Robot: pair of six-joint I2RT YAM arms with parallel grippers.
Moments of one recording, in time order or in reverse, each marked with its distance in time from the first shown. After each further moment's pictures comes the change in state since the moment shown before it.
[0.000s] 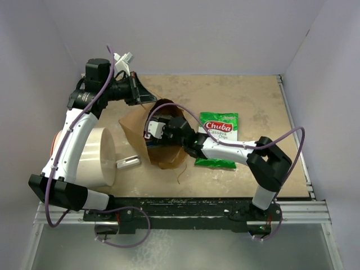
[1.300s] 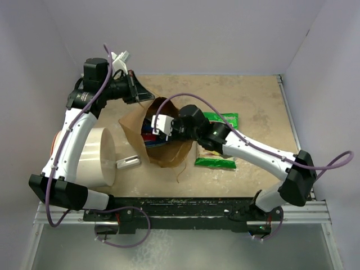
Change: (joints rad) left arm 0.019 0.000 -0.008 0.022 -0.034 -0.003; right arm -0.006 -0.231 0.148 -0.487 -0.136 -0.034
